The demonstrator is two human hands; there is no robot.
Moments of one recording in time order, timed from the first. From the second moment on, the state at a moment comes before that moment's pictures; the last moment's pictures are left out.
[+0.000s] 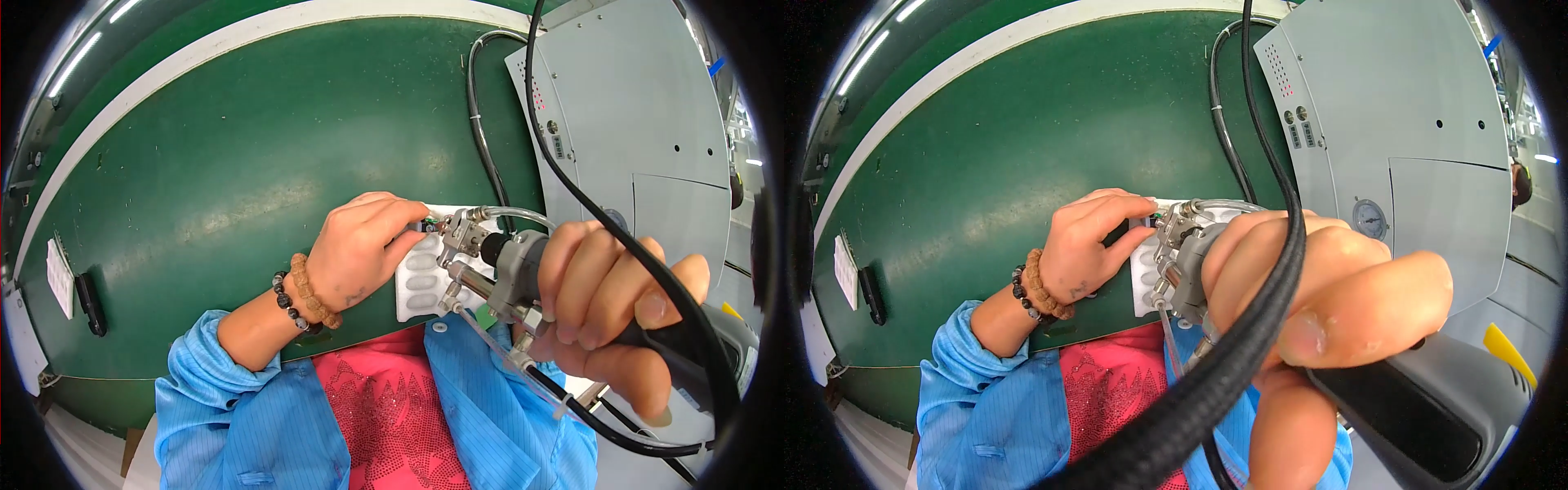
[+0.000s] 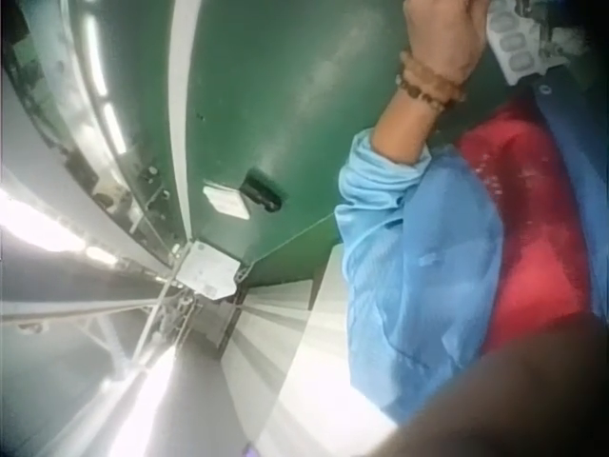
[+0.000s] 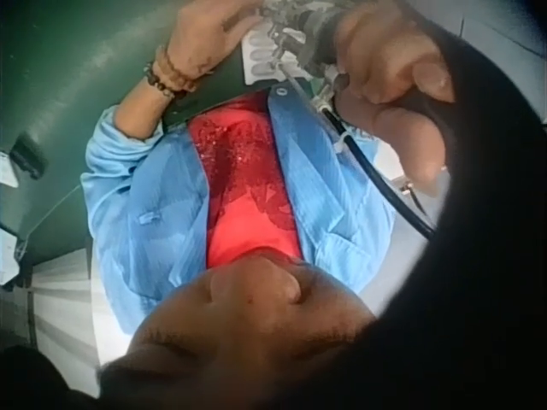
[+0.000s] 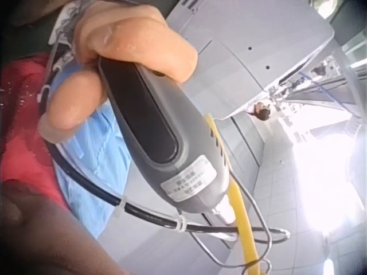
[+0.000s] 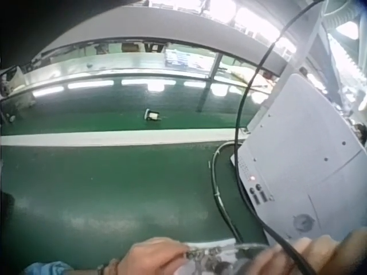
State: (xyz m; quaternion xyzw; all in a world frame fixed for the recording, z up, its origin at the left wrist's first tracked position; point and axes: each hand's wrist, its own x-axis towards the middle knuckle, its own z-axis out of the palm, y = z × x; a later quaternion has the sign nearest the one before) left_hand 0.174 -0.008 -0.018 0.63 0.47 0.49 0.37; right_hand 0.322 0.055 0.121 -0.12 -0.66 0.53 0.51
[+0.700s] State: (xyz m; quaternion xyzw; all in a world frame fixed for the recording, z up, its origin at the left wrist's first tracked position) left_hand 0.091 0.095 -0.008 0.39 0.59 0.65 0.29; right_hand 0.388 0.021 0.172 -0.12 -0.65 0.52 0.54
